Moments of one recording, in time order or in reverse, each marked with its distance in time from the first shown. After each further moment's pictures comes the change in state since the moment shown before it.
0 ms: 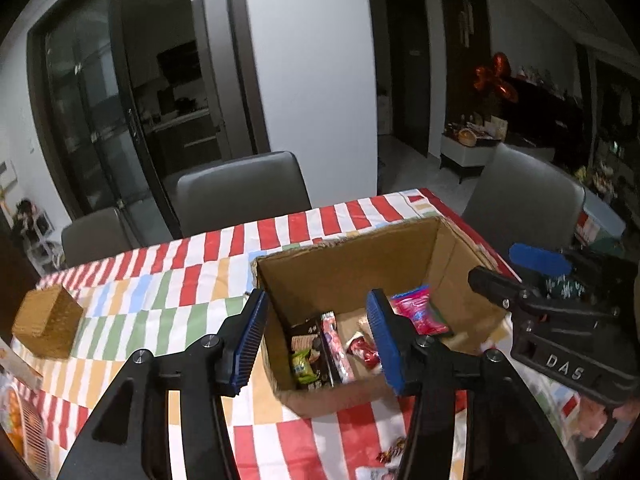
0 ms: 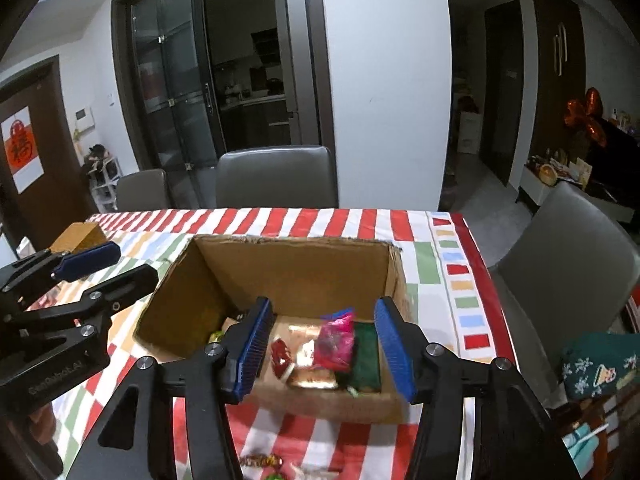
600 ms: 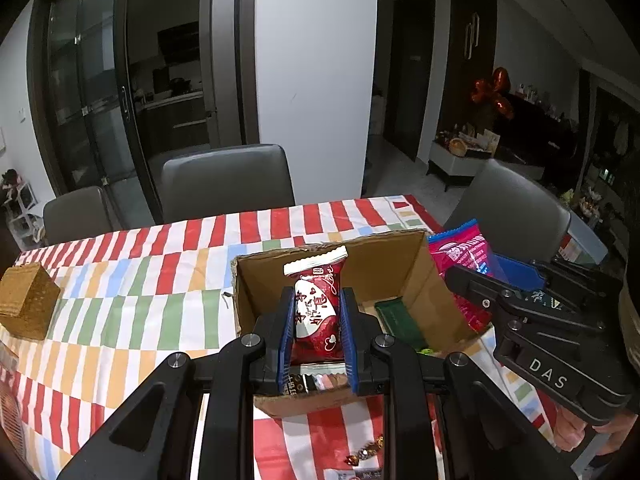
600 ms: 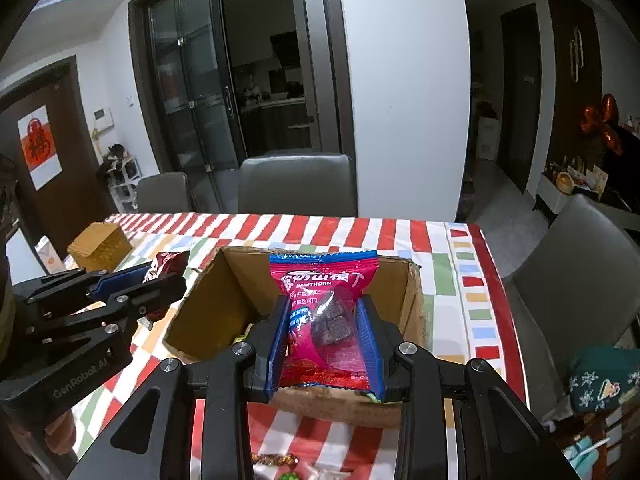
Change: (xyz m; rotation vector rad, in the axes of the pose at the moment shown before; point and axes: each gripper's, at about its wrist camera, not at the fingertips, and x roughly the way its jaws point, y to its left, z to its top) left arm 0.013 0.008 0.015 -0.109 0.037 -0.080; right arm 0.001 0.004 0.018 -0.024 0.003 0.070
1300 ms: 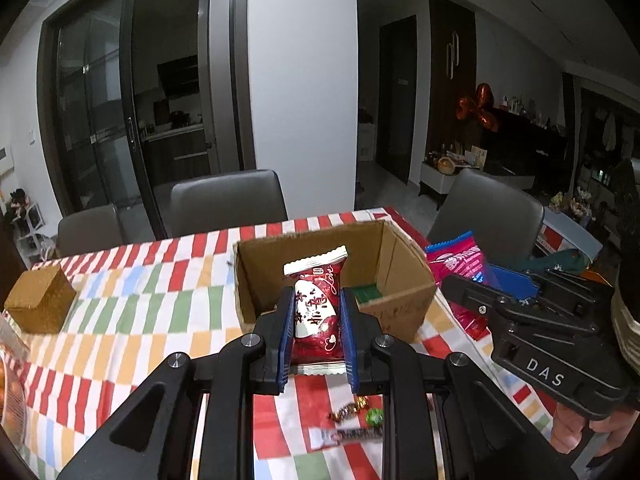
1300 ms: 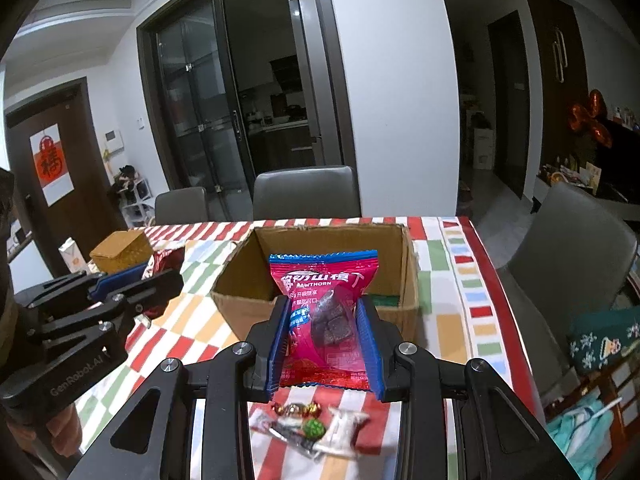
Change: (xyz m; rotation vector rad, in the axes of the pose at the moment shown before) left arm -0.087 -0.028 -0.054 0.044 -0.131 0.004; right arm -0.084 0.015 -0.059 0.037 -0.099 0.019
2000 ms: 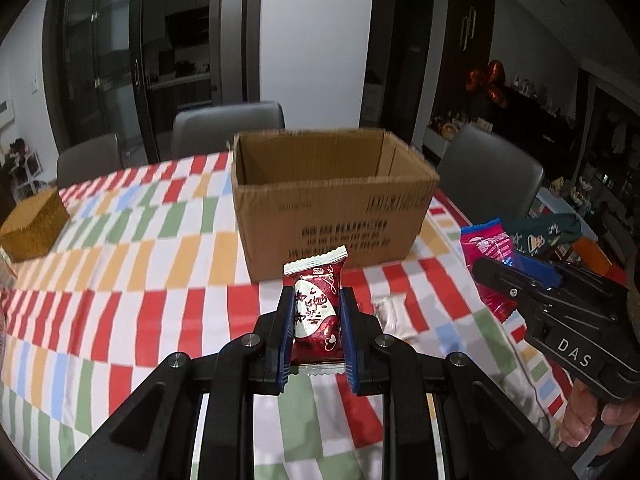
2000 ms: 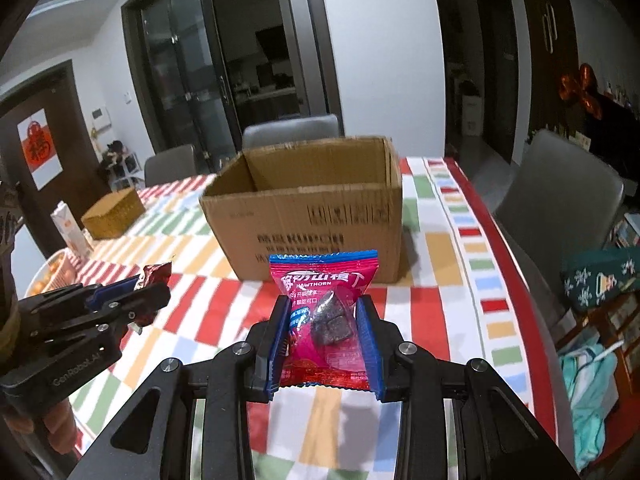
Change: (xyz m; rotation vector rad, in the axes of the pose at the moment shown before) left arm -0.010 -0.004 -0.091 -0.074 0.149 -0.018; right arm -0.018 -0.003 -0.080 0.030 0.103 -0.036
